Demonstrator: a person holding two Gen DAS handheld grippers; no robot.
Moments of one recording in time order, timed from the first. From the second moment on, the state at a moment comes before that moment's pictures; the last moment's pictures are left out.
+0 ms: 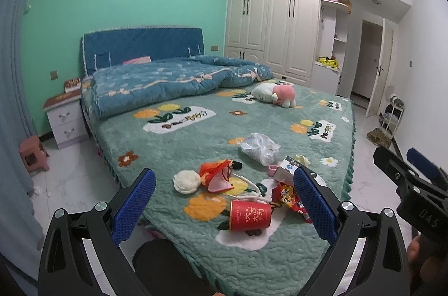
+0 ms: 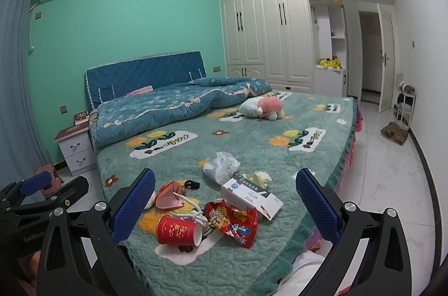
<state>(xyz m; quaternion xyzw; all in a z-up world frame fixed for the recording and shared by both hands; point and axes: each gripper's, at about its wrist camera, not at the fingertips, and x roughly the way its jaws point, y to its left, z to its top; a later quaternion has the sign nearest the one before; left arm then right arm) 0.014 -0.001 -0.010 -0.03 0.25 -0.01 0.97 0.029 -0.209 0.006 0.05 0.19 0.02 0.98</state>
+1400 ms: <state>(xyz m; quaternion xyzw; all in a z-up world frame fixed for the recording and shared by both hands) 0.153 -0.038 -0.149 -0.02 0.52 -0.09 0.85 0.134 -0.225 -0.096 0.08 0.38 0.07 0.92</state>
